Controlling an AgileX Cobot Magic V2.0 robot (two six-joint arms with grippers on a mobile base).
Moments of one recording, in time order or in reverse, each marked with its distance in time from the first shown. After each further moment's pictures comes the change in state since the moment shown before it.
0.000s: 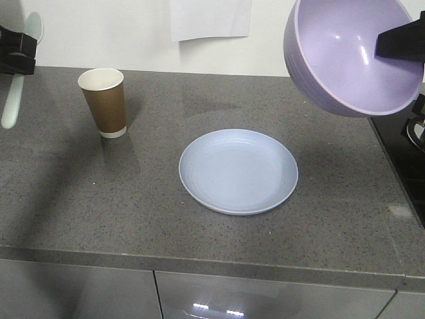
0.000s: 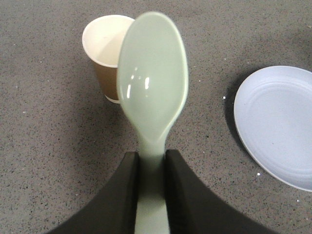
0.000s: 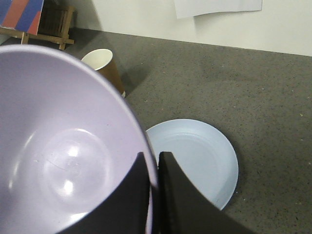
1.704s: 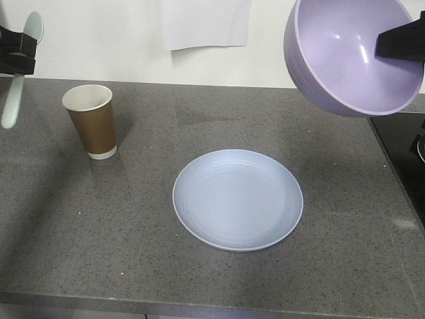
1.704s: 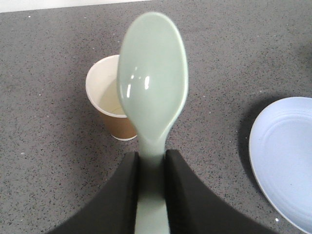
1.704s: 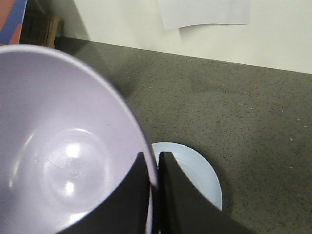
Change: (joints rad) left arm 0.000 0.000 0.000 0.000 0.000 0.000; right arm 0.000 0.000 0.000 0.000 0.000 0.000
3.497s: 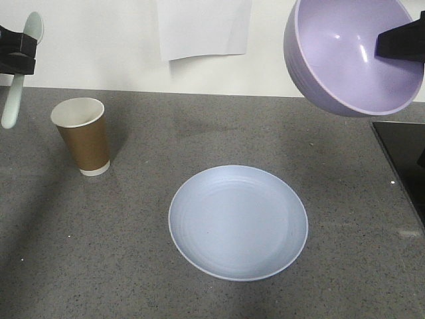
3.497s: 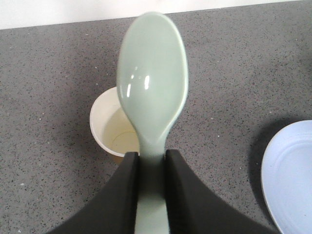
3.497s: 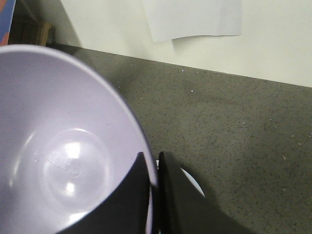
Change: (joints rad) left arm 0.000 0.000 0.000 0.000 0.000 0.000; right arm 0.000 0.000 0.000 0.000 0.000 0.000
